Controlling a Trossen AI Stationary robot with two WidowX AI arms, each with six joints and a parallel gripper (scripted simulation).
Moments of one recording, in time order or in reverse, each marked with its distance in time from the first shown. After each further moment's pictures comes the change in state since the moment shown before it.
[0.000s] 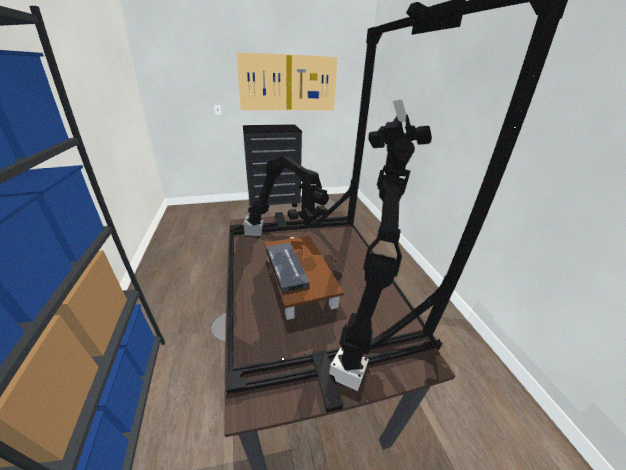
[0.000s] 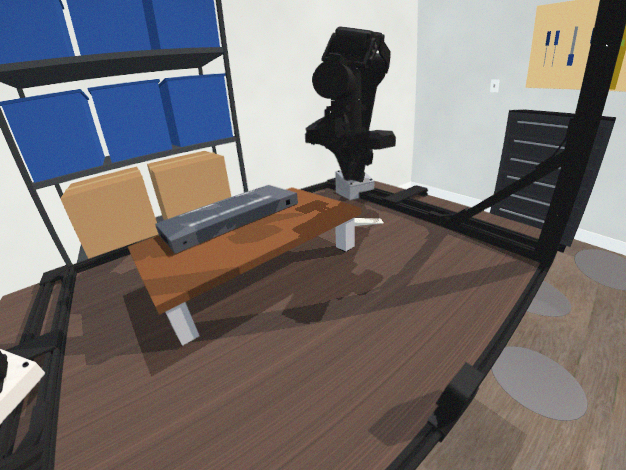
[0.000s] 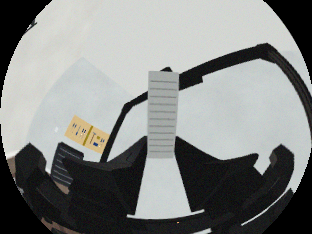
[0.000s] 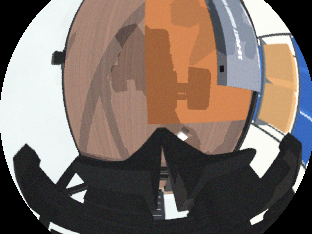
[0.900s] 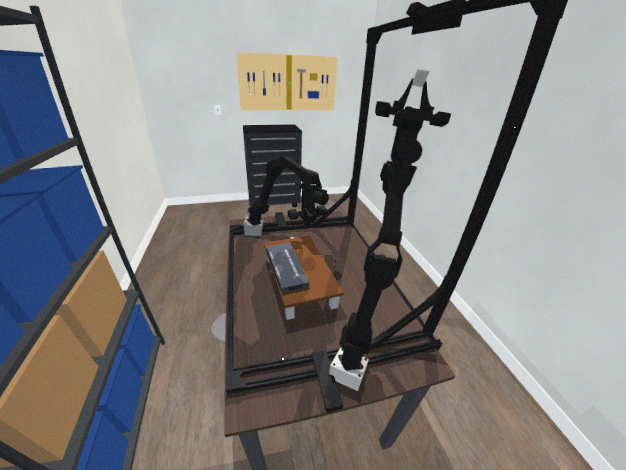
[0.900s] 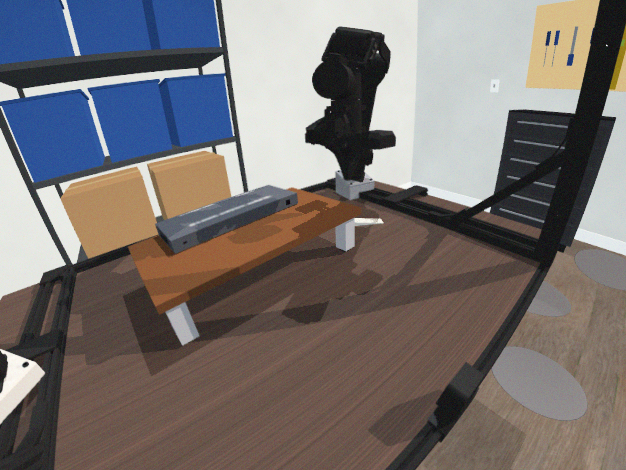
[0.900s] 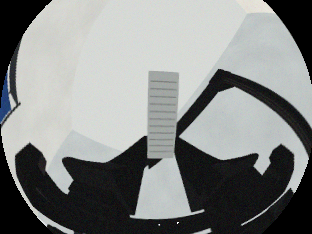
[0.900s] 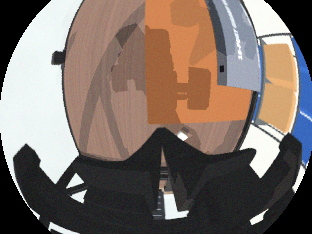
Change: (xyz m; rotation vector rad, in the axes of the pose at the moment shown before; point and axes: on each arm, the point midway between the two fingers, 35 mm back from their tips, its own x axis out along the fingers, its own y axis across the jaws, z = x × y) left arm -0.027 -0.074 0.147 0.386 -0.510 -0.143; right arm 0.000 0.000 0.000 0.000 0.000 0.000
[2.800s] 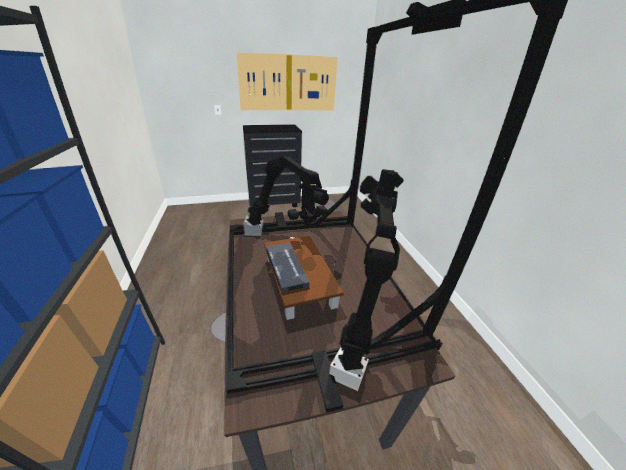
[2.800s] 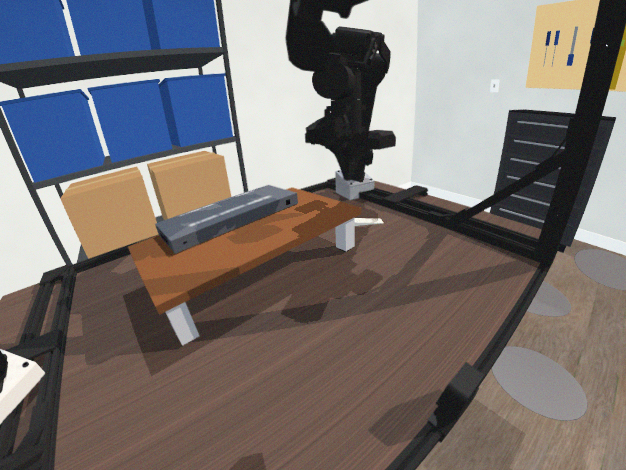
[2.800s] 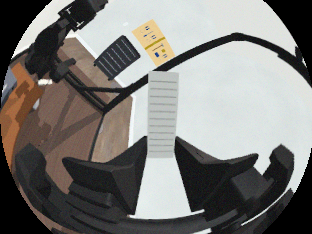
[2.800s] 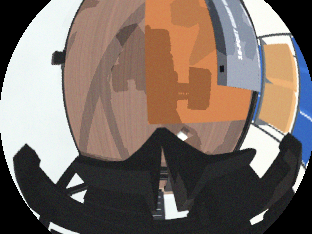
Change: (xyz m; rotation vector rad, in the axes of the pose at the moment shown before) left arm -0.293 0.020 -0.346 -0.812 1.279 0.796; right arm 0.000 0.000 0.000 0.000 0.000 0.000
